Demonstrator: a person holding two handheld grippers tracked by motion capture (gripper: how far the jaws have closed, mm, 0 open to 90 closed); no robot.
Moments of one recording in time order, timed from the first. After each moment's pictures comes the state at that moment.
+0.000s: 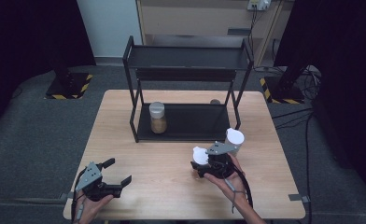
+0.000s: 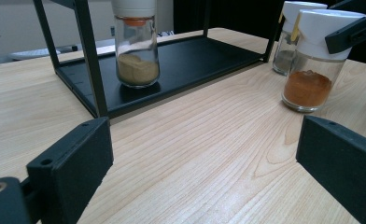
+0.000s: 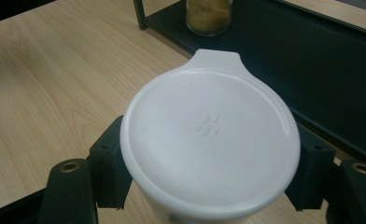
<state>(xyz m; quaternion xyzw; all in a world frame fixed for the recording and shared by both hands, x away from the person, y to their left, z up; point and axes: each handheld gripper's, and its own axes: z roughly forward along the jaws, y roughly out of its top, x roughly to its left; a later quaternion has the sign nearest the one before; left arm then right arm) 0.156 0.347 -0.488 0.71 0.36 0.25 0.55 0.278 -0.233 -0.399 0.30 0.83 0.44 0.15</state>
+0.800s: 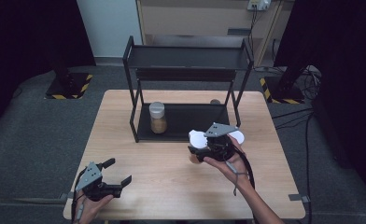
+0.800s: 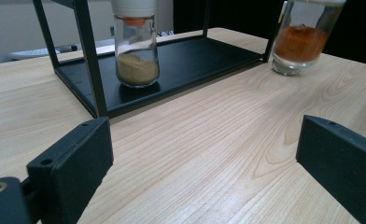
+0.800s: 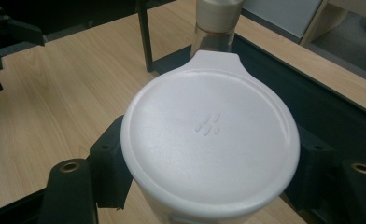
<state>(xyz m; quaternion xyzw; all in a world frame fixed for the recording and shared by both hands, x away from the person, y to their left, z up) 0.156 0.347 -0.488 0.71 0.36 0.25 0.55 0.308 -0.230 -0.345 0.25 0.84 0.46 0.16</state>
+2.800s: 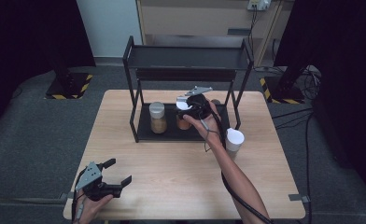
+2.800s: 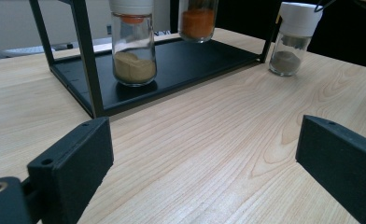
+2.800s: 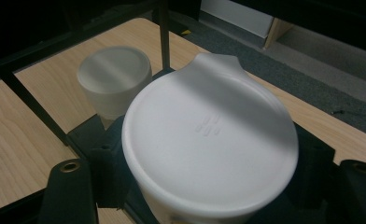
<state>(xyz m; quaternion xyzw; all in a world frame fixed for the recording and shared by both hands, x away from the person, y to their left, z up) 0.158 0.349 -0.491 0.71 0.36 0.24 0.56 0.425 -0.152 -0.346 0.32 0.81 0.45 0.18</state>
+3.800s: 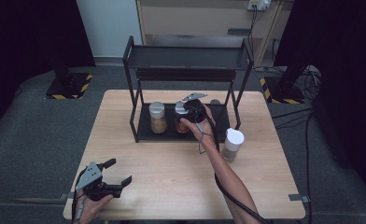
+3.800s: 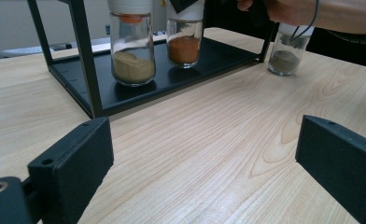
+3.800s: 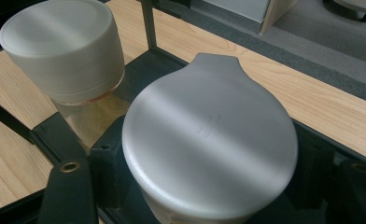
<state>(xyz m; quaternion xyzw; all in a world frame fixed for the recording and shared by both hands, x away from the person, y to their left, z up) 0.159 0.350 -0.491 0.71 0.35 0.24 0.56 0.442 -0.137 -0.385 0.34 0.81 0.44 0.18</state>
